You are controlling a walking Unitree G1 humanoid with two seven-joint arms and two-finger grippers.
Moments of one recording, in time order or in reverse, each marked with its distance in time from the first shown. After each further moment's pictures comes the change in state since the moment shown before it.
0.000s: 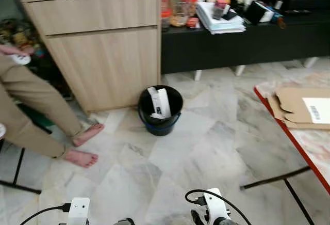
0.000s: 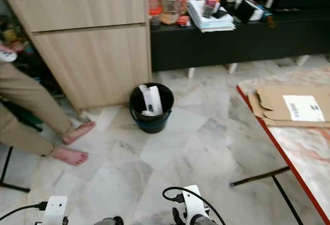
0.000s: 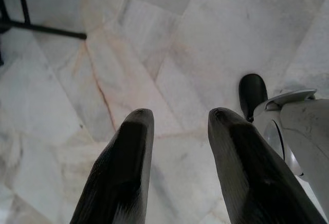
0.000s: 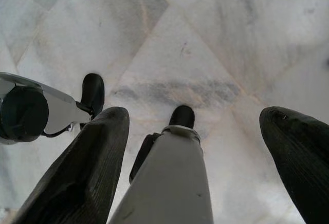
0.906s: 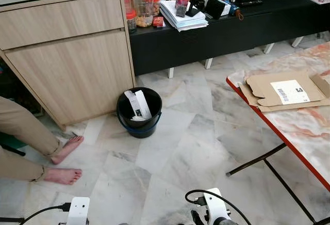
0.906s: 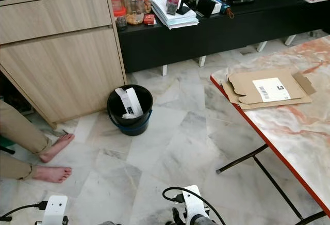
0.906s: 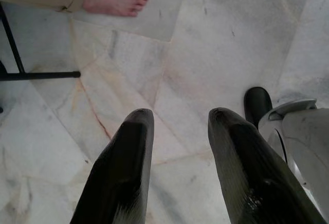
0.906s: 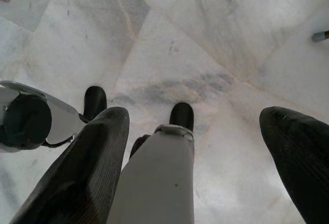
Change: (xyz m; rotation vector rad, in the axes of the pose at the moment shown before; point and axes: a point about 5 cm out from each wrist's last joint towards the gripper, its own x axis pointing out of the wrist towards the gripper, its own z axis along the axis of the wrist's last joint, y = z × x) left arm 0.000 0.001 0.000 0.005 0.000 0.001; right arm 0.000 0.001 0.000 -0.004 0.000 0.001
